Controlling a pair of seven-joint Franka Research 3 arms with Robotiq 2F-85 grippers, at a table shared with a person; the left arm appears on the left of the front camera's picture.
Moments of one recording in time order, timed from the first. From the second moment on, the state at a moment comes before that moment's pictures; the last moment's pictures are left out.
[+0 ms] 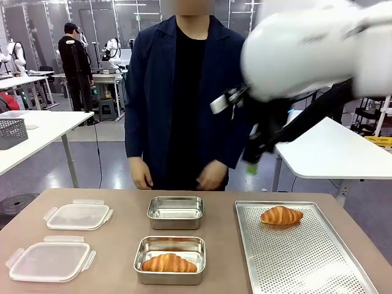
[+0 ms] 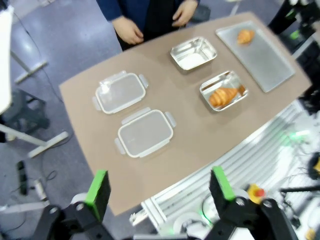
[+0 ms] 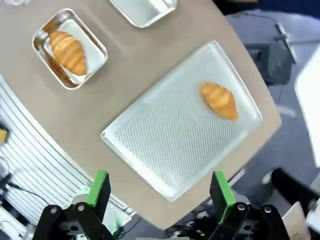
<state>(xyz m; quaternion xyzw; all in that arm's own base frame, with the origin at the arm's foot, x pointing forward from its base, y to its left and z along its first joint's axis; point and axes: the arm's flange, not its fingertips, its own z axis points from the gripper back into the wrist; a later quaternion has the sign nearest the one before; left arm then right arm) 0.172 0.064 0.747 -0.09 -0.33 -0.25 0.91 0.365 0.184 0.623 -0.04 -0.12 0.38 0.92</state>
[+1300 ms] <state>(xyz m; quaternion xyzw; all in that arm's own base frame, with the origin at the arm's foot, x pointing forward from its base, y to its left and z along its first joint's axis) 0.172 0.063 0.747 -0.09 -0.33 -0.25 0.91 0.165 -0.034 0.724 0.11 -0.26 0.16 0.95</state>
